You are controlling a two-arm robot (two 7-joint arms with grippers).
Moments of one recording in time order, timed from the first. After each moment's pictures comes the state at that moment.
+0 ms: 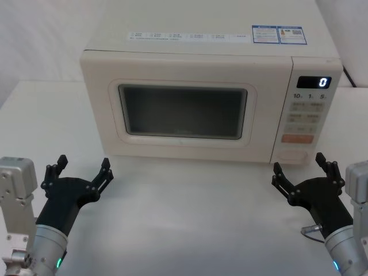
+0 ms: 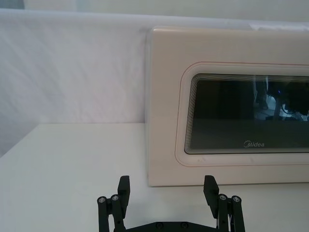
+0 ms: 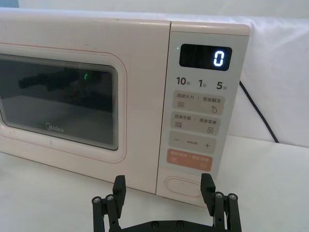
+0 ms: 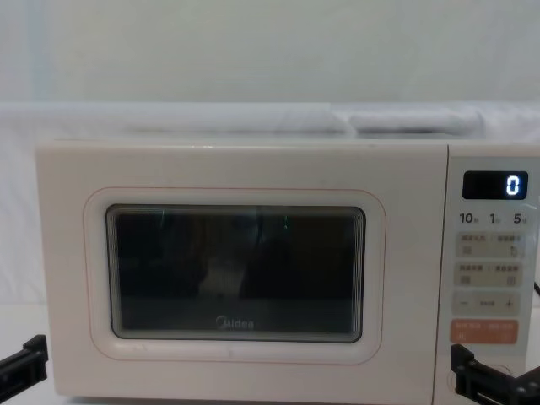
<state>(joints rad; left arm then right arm) 0.27 0.24 0.04 -1.85 -0.25 -0.02 -0.02 -0.17 0.19 -0.26 -1.77 0.07 -0.06 -0.03</state>
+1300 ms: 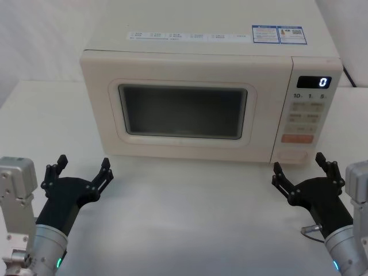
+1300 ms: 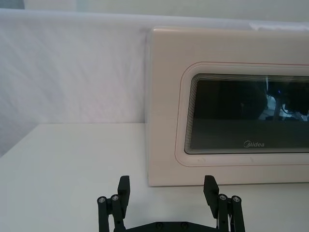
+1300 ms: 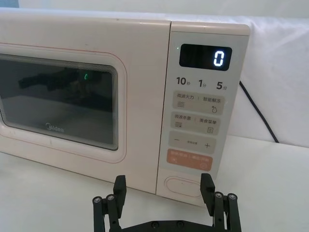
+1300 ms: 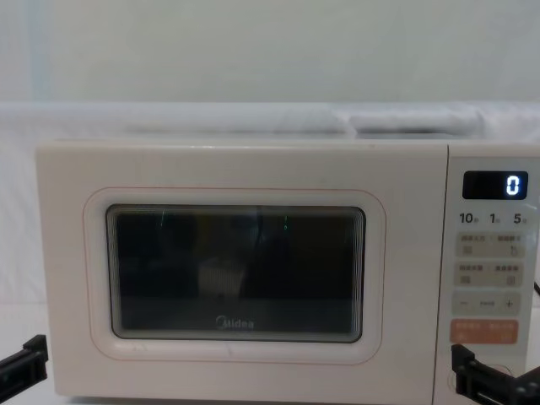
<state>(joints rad) 0.27 0.24 0.04 -1.85 -0.25 -0.02 -0.02 -0.17 0.19 -0.26 -1.77 0.07 -0.06 -0.03</state>
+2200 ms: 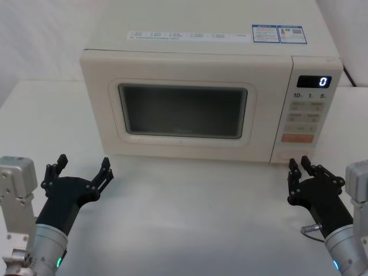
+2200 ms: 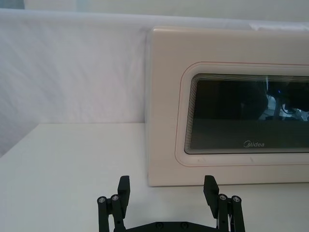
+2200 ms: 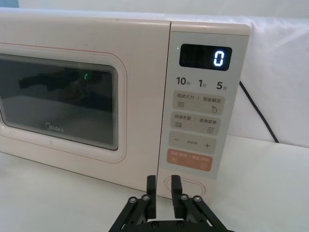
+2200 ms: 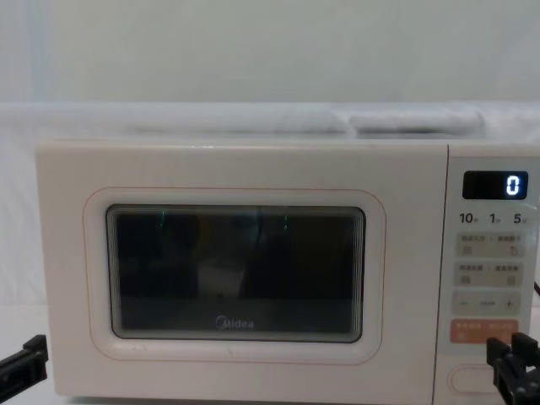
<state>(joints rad) 0.27 0.24 0.04 -1.85 -0.25 -0.02 -0.02 -0.17 0.19 -0.26 -1.77 0.07 -0.06 -0.03</state>
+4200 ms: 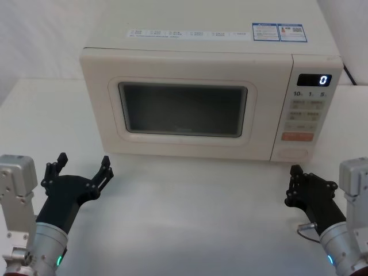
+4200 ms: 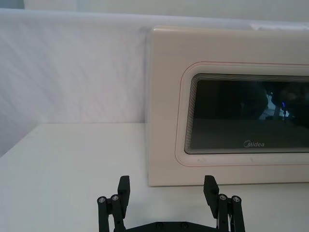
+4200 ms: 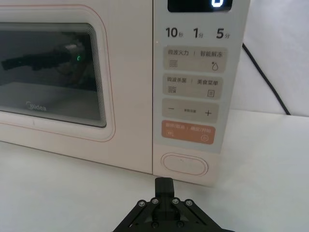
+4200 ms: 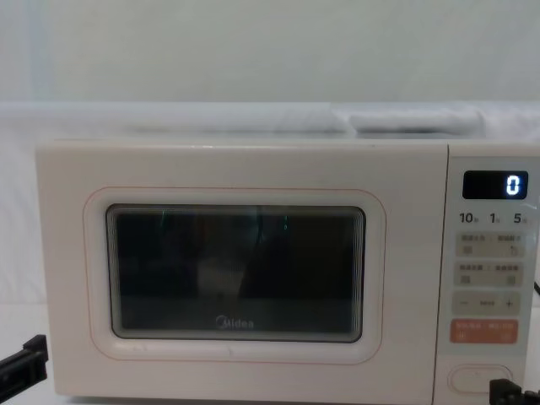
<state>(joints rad) 0.27 0.24 0.04 -1.85 -0.25 -0.02 -0.02 -0.11 0.10 -0.18 -1.63 0.06 -0.05 0.08</state>
